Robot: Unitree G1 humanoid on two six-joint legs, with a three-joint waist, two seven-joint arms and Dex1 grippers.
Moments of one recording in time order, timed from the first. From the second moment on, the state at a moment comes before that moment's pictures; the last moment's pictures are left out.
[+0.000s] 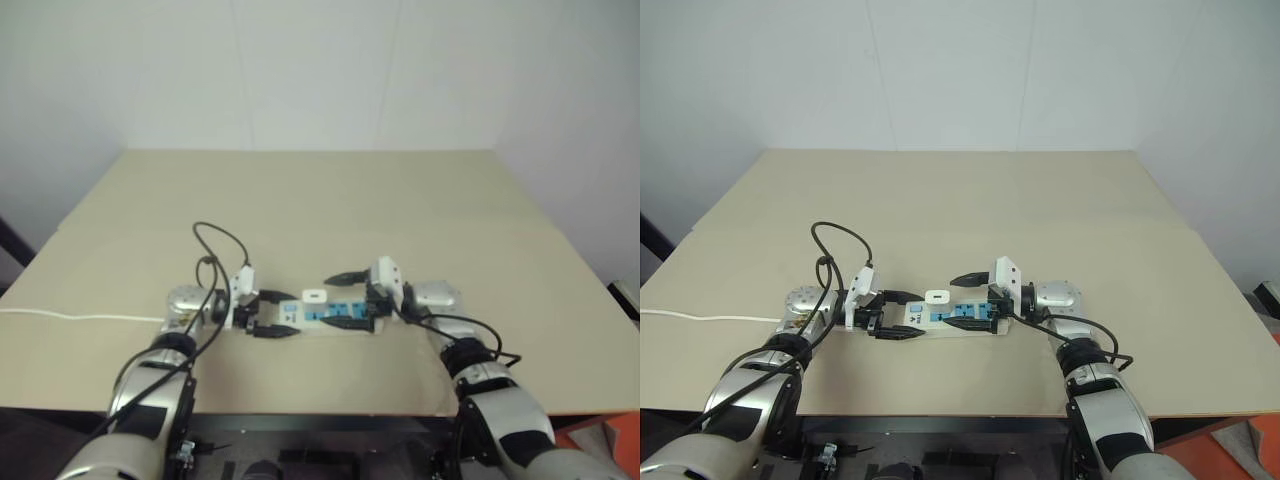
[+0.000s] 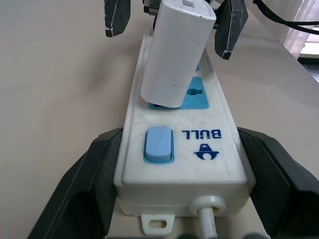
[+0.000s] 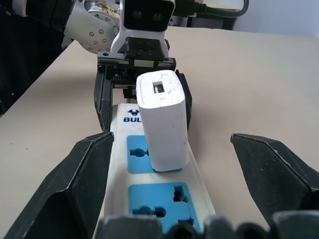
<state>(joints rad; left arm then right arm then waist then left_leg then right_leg) -0.86 0.39 -0.03 1.23 -0.15 -0.48 -1.60 -0.78 -0.24 0.07 0.87 0.17 -0.40 1.37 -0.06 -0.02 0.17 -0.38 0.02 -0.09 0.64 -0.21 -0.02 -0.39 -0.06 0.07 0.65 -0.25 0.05</state>
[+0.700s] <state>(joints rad) -0.87 0.38 -0.03 1.24 -0.15 -0.48 -1.61 -0.78 -0.25 0.07 0.71 0.22 -0.22 1.37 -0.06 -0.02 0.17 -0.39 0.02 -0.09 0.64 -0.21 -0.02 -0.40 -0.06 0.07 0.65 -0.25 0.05</state>
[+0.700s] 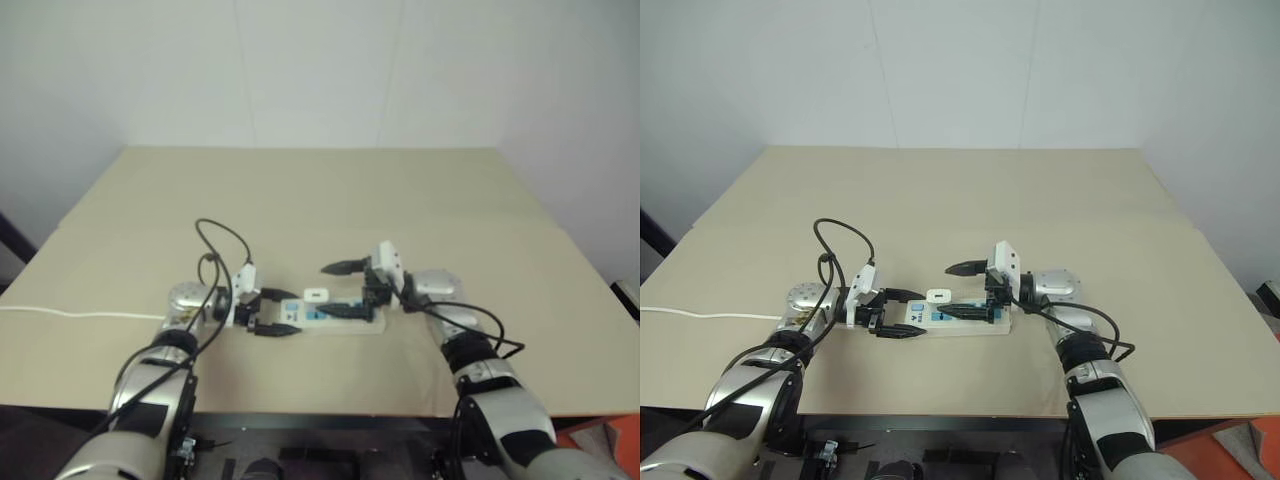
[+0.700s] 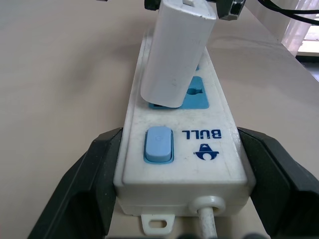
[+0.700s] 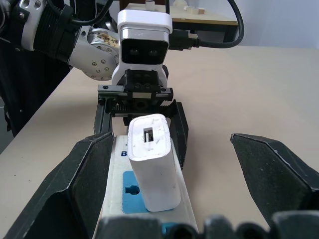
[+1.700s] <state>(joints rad) -0.87 0.39 -0.03 1.23 -0.15 -0.48 -1.61 -0.77 -0.21 0.10 0.76 0.22 -0.31 1.35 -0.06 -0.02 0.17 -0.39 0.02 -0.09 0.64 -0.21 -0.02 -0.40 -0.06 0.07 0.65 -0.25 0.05</state>
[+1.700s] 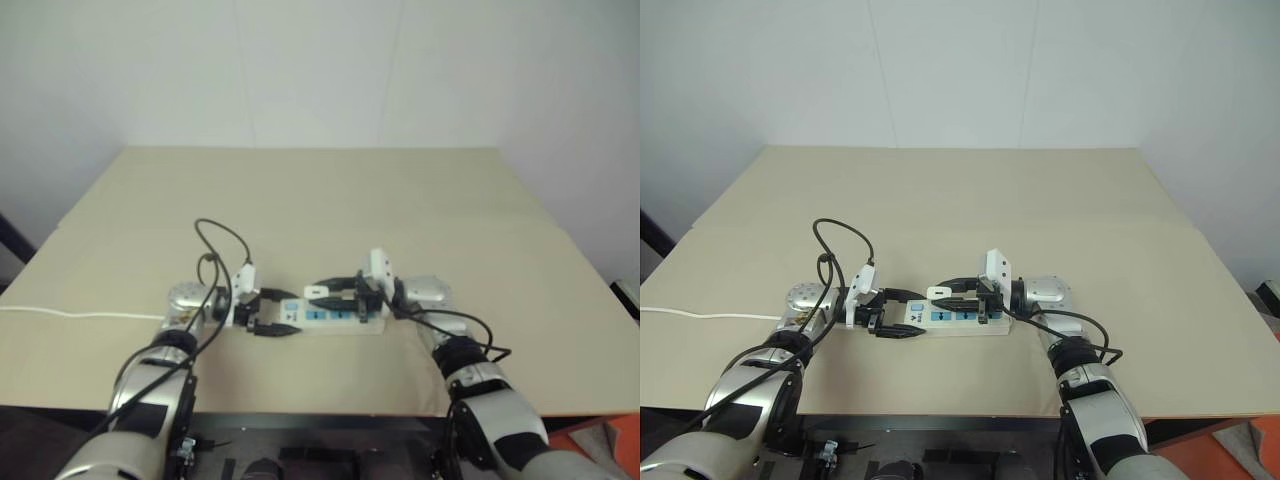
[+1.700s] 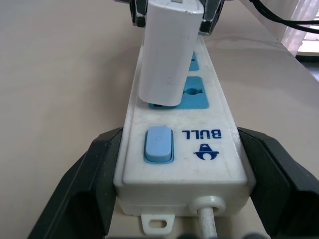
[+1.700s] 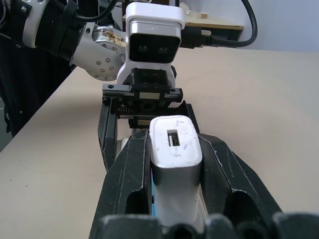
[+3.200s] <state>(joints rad) -0.86 0.40 -0.03 1.24 -0.12 -0.50 -1.59 -0.88 -0.19 0.11 0.95 0.18 -0.29 1.37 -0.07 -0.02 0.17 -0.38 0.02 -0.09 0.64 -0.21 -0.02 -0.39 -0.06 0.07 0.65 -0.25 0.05</state>
